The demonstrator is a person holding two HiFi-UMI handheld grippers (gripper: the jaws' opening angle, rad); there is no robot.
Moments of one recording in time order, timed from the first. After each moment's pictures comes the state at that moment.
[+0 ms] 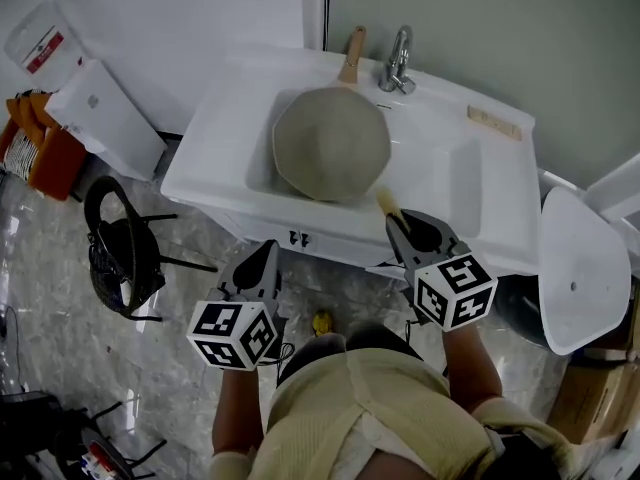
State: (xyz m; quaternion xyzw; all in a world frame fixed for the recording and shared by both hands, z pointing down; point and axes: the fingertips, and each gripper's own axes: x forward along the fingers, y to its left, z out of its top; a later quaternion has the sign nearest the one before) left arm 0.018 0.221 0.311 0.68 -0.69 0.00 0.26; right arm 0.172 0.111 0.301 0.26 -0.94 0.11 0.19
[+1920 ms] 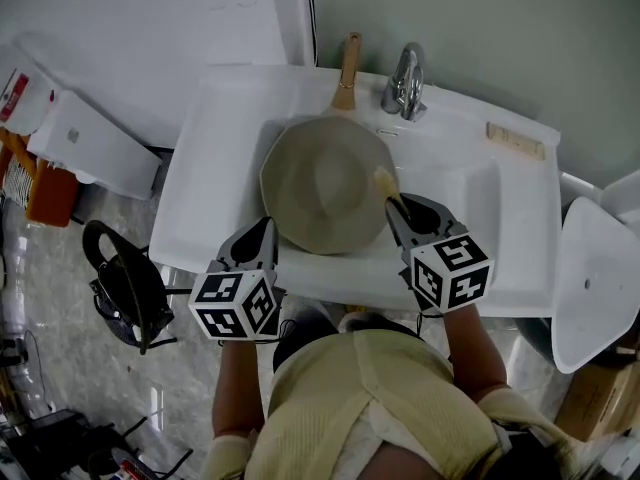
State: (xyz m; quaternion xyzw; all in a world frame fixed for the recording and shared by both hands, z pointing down) left arm -0.055 0.037 0.347 0.67 -0.69 0.07 0.27; right arm 0.119 -0.058 0.342 0.29 -0.92 0.15 0.21
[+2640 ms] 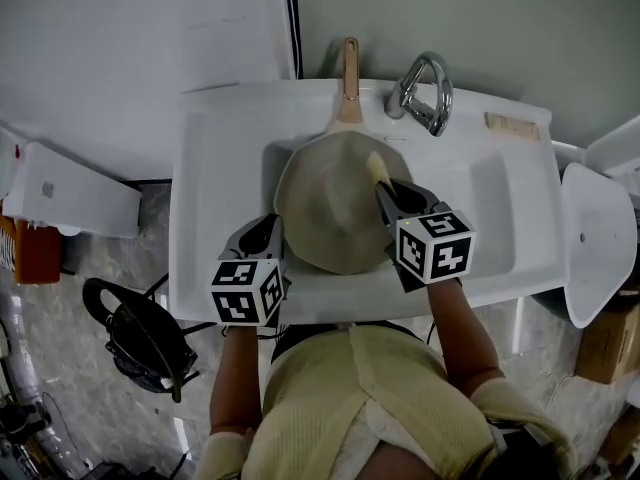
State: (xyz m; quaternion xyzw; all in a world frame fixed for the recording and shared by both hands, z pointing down) left arm -0.128 -0.029 0.389 0.73 -0.60 0.15 0.29; right arm 0.040 -0.111 0.372 0.40 -0.87 0.21 0.21
